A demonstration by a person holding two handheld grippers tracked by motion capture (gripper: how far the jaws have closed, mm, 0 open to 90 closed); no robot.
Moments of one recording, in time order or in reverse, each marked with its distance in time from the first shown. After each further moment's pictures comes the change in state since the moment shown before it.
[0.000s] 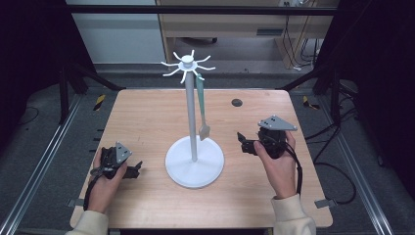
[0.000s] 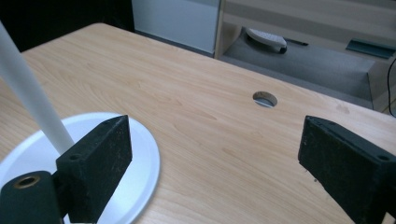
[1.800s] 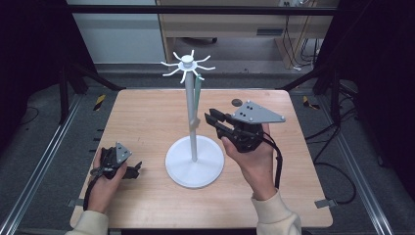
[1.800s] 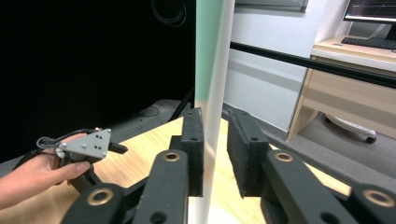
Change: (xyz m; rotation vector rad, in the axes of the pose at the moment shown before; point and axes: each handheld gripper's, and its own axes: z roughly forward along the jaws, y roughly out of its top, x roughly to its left) left arm 0.000 -0.001 0.001 0.011 0.000 0.003; right arm 0.082 0.090 -0.045 -0.276 0.329 -0.077
